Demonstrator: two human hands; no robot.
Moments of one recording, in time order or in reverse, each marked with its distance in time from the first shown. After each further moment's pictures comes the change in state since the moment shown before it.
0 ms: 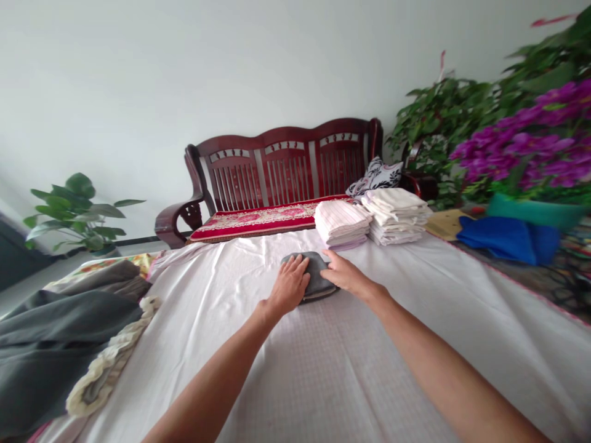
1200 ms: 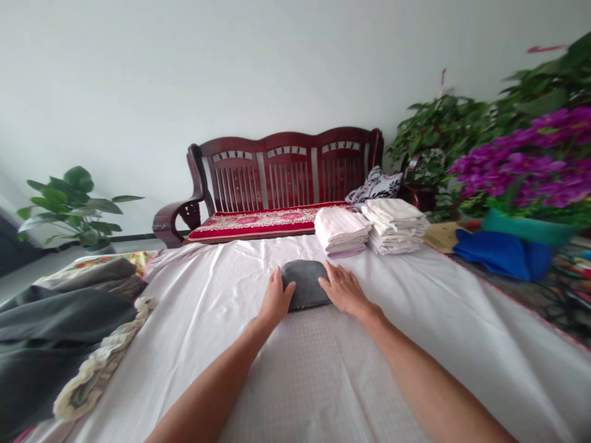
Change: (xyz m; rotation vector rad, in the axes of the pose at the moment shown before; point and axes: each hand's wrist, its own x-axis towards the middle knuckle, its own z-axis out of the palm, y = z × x) left_hand -0.018 -0.019 0.016 -0.490 0.237 -0.446; right_hand -0.021 0.011 0.013 -0.615 -0.016 -0.032
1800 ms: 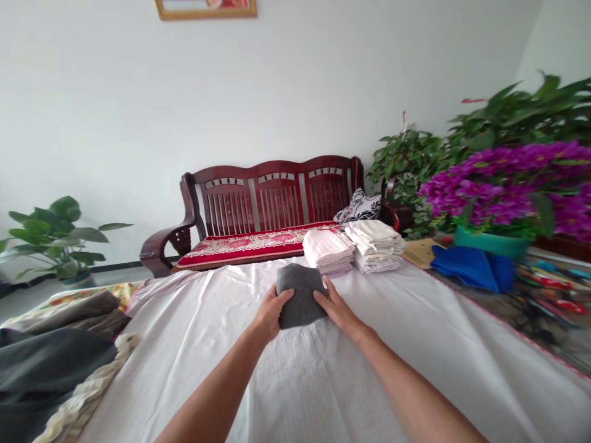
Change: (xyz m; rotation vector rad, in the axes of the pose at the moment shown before) left_hand 0.001 0.073 -0.003 -0.978 -0.203 -0.289; right_hand 0.003 0.011 -0.008 1.056 0.098 0.072
